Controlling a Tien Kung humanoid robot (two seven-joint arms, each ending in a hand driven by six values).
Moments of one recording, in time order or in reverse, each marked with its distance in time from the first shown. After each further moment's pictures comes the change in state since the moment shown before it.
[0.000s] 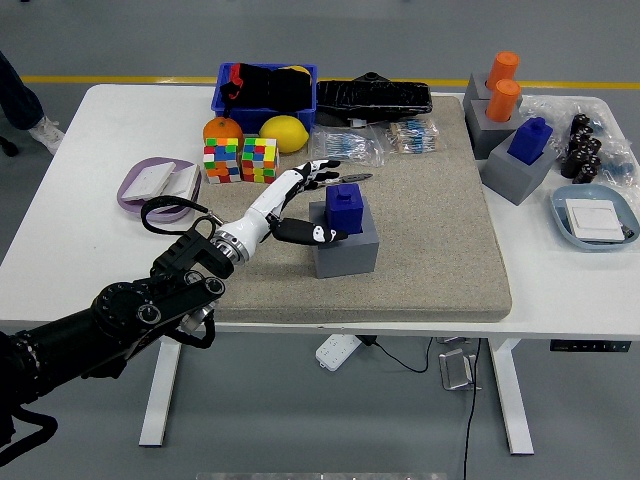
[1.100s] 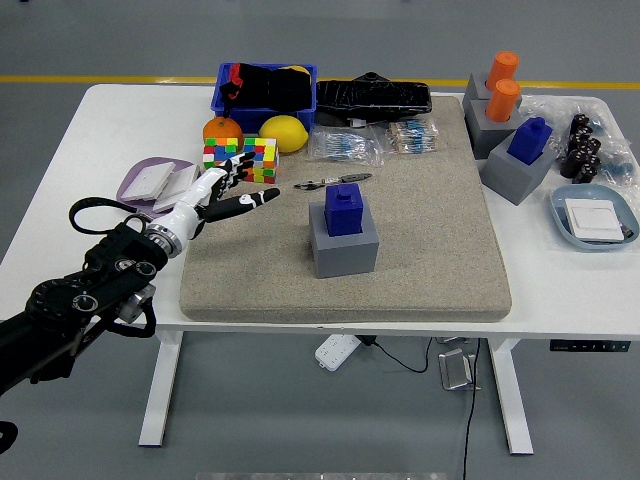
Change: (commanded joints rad) left arm 0.089 0.154 -0.215 0.074 0.009 -0.104 0.083; right arm -0.005 -0.001 0.023 0.000 -0.020 0.000 -0.001
